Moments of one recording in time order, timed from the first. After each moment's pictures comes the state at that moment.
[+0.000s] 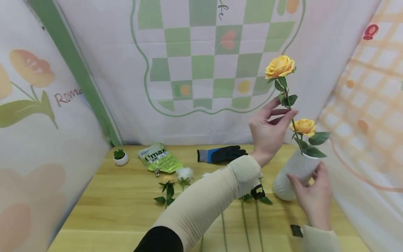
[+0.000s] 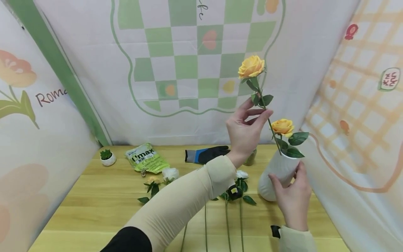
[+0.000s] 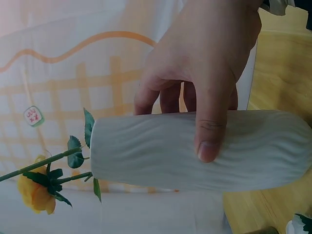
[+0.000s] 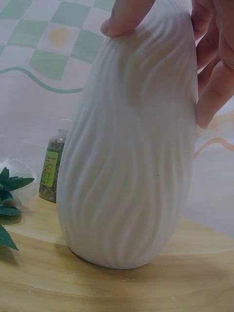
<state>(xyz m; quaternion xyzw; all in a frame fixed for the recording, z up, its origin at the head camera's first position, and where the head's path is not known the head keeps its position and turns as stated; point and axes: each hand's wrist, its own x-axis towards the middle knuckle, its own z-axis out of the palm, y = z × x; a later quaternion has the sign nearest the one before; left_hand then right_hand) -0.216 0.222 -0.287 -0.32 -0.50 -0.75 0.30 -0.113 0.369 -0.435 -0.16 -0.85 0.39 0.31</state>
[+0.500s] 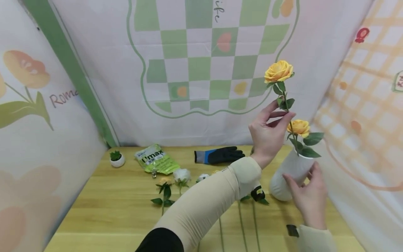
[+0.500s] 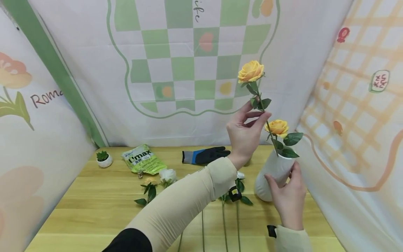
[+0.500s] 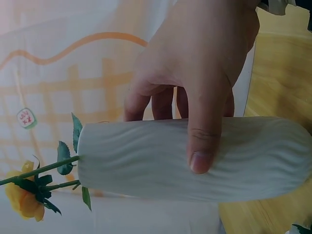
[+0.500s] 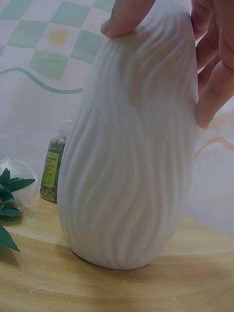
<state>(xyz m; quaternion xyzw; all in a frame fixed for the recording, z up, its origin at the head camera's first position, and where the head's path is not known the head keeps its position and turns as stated) -0.216 0.236 -0.297 -0.32 -0.49 -0.75 0.31 -0.108 0.367 -0.432 -0.16 -0.85 0.40 0.30</state>
